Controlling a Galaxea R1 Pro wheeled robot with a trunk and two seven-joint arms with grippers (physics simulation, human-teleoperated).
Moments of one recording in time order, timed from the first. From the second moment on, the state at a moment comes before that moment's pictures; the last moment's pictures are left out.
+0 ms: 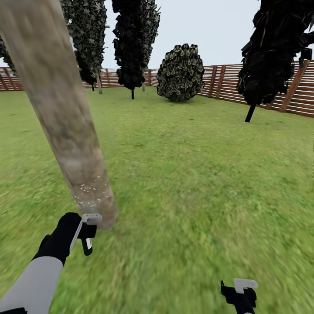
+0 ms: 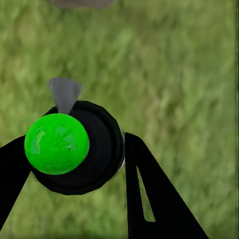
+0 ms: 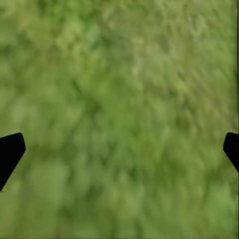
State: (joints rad) left arm -0.71 0.09 0.17 -0.84 -0.25 0.97 -0.20; right arm -0.49 -0.09 0.02 -0.05 -0.01 -0.45 -0.21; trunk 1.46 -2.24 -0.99
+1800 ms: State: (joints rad) left arm -0.72 0.08 0.17 -0.86 -0.25 0.93 -0.19; right arm -0.49 -0.09 0.02 -0.05 -0.01 -0.45 -0.21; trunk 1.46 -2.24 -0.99
